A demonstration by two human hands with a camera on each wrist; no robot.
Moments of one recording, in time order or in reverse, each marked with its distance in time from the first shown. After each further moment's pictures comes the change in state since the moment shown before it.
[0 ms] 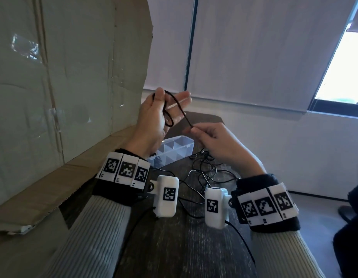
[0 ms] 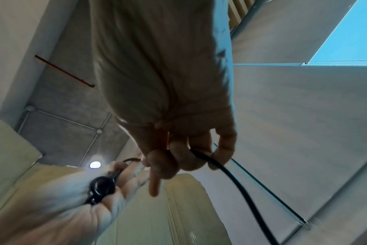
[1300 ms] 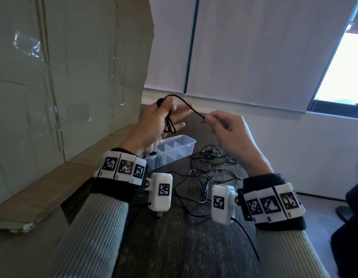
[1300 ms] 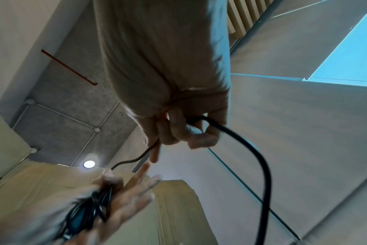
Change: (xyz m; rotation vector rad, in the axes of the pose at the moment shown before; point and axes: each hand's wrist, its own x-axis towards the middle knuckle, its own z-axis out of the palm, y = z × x) left_hand -0.001 -0.002 -0.021 0.203 -0.146 -0.118; right_hand 0.003 0.007 -0.013 0.022 0.307 -0.060
